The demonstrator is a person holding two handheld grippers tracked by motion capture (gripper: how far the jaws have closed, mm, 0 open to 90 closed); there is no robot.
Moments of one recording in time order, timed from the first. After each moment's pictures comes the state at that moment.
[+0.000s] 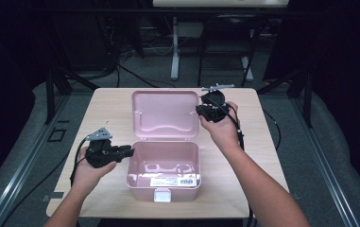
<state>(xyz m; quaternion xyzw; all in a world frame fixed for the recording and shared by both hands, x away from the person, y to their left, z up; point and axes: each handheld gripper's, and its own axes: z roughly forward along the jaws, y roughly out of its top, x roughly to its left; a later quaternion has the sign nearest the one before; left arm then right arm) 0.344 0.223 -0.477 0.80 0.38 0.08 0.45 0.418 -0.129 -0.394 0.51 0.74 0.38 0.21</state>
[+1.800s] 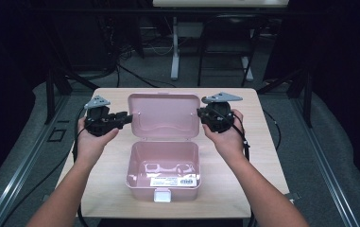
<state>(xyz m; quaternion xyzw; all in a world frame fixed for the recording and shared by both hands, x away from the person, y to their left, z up) 0.397 0.212 -0.409 0.75 0.42 0.18 0.47 0.383 -0.137 -0.395 0.46 0.73 0.44 0.25</state>
